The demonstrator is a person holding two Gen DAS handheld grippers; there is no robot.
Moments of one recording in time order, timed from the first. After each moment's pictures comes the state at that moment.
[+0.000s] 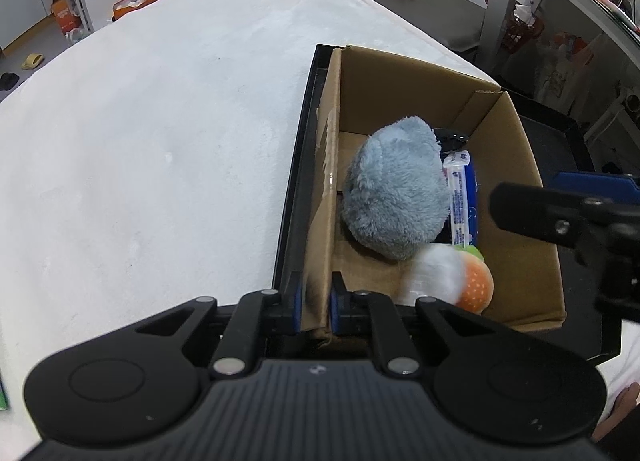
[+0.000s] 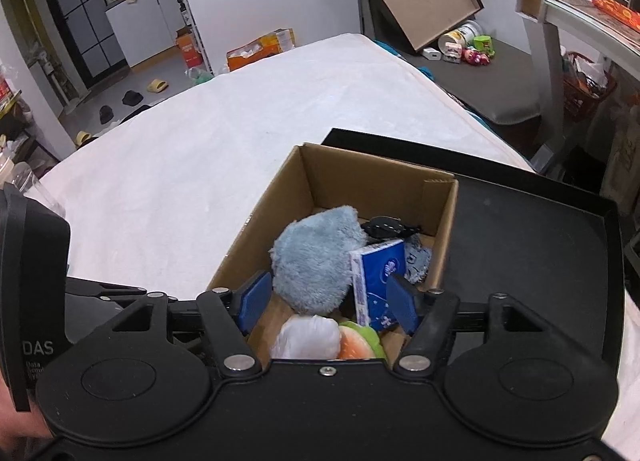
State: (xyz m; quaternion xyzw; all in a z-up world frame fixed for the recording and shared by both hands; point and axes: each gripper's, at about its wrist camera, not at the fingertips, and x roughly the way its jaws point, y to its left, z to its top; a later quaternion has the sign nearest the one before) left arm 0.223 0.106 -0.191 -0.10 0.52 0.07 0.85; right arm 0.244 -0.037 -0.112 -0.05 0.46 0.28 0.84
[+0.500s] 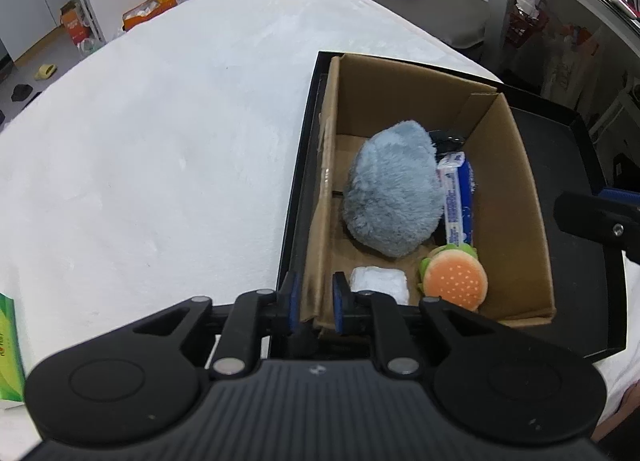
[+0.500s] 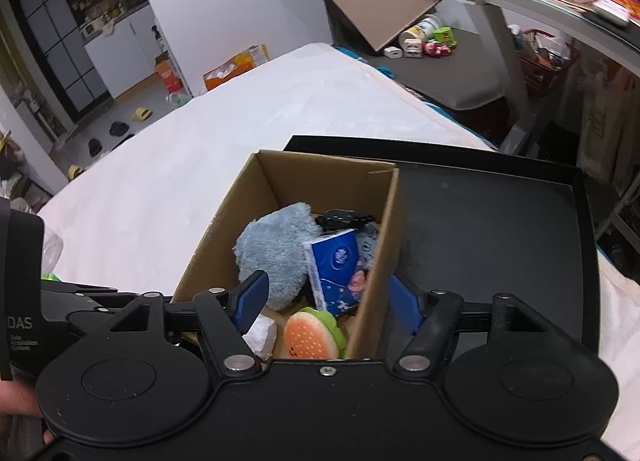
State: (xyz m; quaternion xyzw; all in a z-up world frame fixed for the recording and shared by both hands) left arm 0.223 0.094 -0.177 -0.08 0.52 0.09 0.84; right arm 0.245 -0.086 -0.108 0.00 0.46 0.25 0.85
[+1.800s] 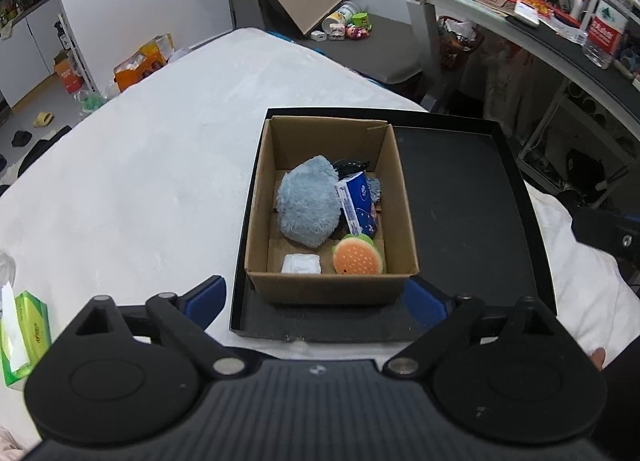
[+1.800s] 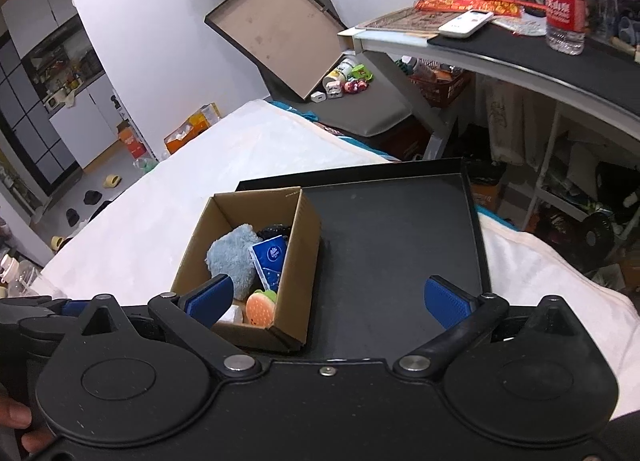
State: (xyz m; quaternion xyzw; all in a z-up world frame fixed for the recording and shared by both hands) left arm 0.159 0.022 -0.083 -0.04 0.48 0.07 0.87; right arm 0.178 -0.181 -0.049 0.07 0.42 0.17 0.89
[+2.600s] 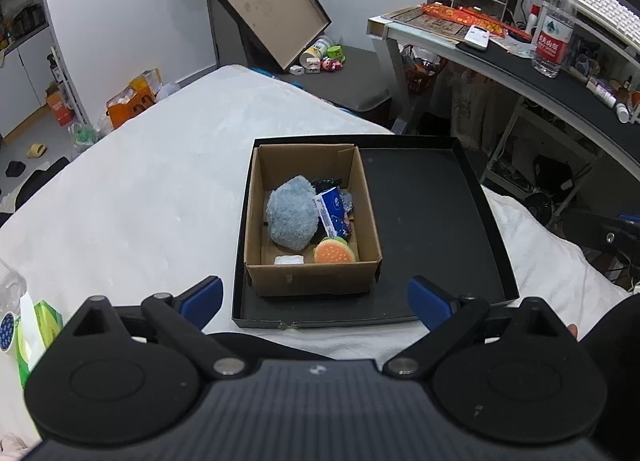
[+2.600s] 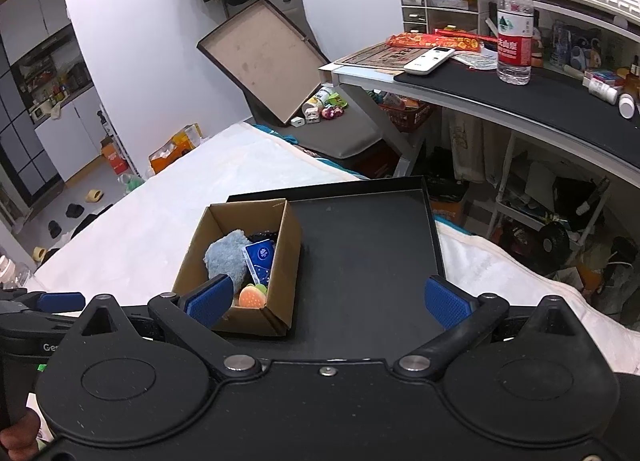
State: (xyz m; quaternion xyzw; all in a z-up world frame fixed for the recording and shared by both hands) left arm 0.096 0.008 -0.036 -0.02 0.44 0.04 0.90; right arm 0.120 -0.197 -0.011 0.05 0.39 0.13 0.91
